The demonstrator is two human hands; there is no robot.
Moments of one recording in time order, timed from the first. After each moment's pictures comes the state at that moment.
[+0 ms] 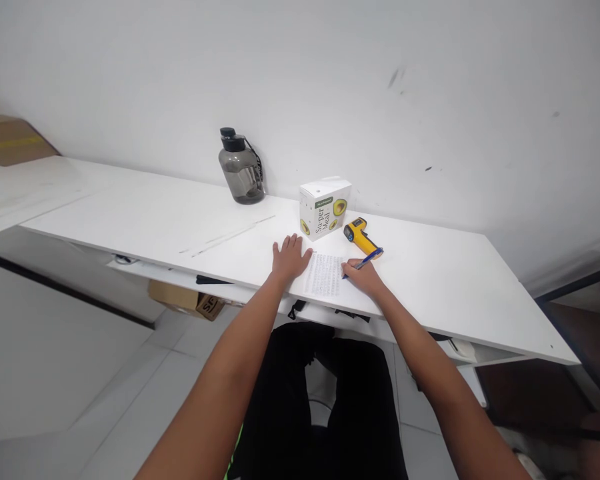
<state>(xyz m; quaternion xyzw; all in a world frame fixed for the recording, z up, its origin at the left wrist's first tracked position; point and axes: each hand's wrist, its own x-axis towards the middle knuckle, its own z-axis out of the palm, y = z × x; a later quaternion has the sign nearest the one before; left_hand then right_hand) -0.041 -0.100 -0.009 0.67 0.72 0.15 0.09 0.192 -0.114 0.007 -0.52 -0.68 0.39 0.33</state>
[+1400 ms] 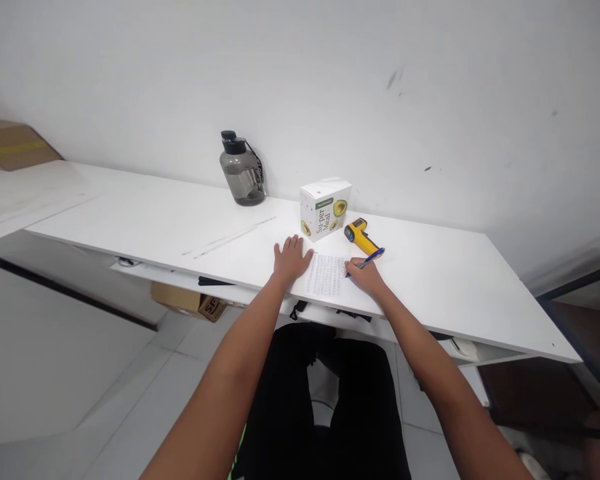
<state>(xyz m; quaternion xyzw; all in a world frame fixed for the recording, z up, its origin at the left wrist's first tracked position) -0.038 -0.104 0.001 0.67 0.73 0.11 0.08 0.192 -0.112 0.005 -0.52 -0.67 0.40 0.35</state>
